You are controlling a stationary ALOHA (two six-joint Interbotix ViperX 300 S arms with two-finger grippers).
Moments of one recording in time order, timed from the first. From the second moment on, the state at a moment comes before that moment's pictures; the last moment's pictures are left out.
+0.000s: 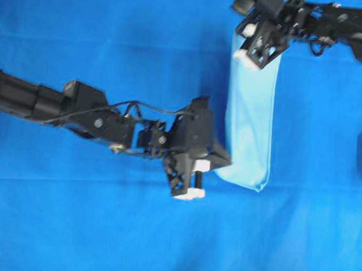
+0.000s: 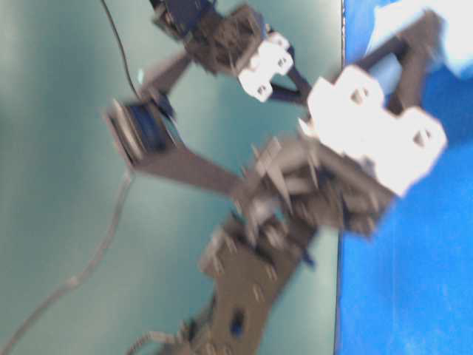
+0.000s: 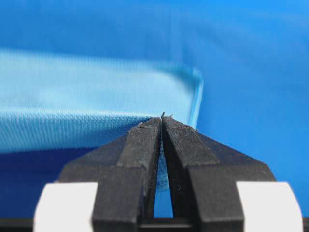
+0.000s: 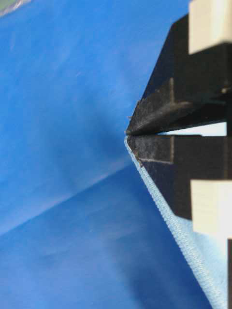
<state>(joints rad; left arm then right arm) -0.11 0.32 0.42 -0.03 -0.19 -0.15 -0.47 0.02 0.58 -0.37 0.27 0.35</state>
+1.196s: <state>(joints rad) -0.21 0.18 0.56 -0.03 -0.01 -0.23 -0.45 0.10 0.51 -0.36 0.24 0.37</state>
